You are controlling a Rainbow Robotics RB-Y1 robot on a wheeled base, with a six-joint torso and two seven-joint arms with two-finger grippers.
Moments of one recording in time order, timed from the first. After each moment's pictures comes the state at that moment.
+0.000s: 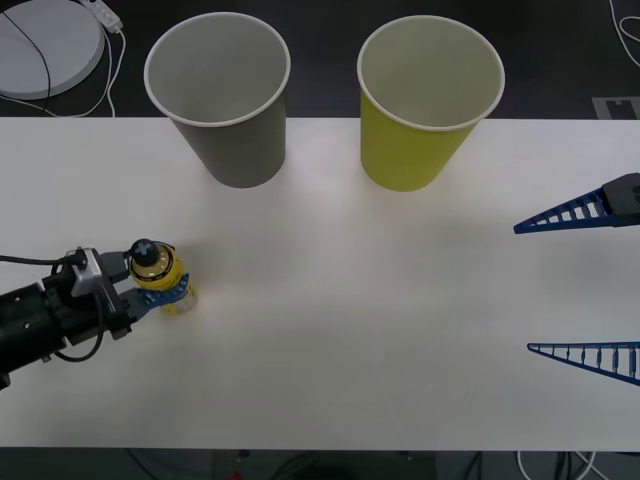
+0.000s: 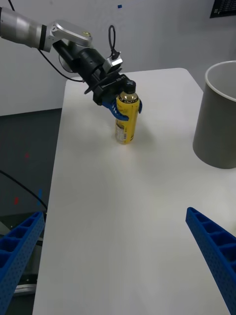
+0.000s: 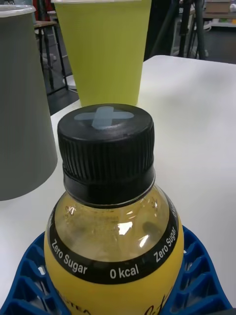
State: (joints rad) right arm 0.33 -1.24 -0.36 -2.18 0.87 -1.12 -0.12; left arm 0.04 0.64 0.04 -1.45 -1.06 -1.02 -0.39
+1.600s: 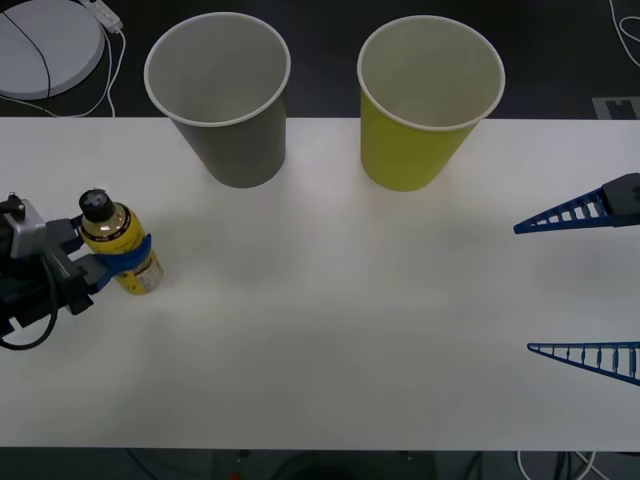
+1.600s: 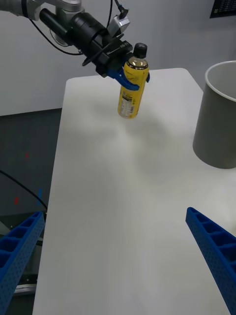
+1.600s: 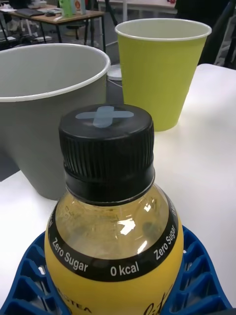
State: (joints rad) right arm 0.33 -1.24 -0.36 -2.18 0.87 -1.12 -0.12; left arm 0.25 0.88 0.06 -1.88 -0.99 -0.64 -0.06
